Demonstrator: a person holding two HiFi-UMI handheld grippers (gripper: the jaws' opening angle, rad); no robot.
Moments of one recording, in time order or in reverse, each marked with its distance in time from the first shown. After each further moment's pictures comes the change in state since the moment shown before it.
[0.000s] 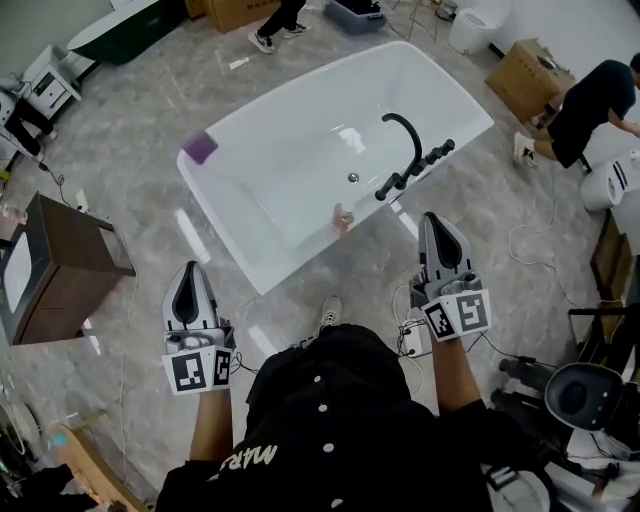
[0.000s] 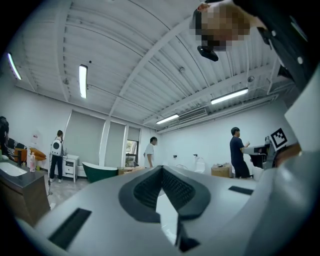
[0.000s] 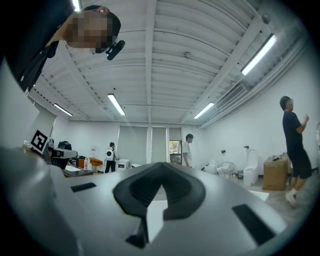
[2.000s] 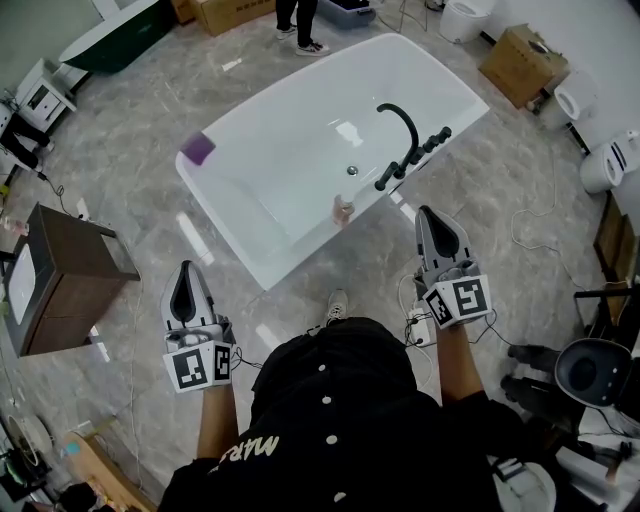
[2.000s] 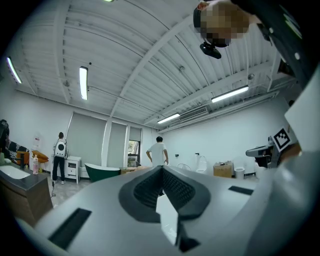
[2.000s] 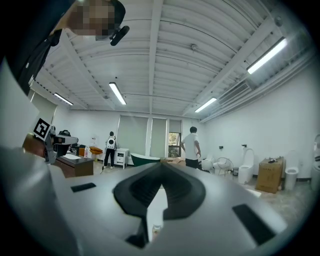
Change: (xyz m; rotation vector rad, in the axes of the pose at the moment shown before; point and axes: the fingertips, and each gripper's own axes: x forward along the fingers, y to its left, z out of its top) left arm -0.008 0.017 0.002 0.016 0.002 0.019; right arm -0.009 0.004 -0.022 -0.066 0.098 -0.004
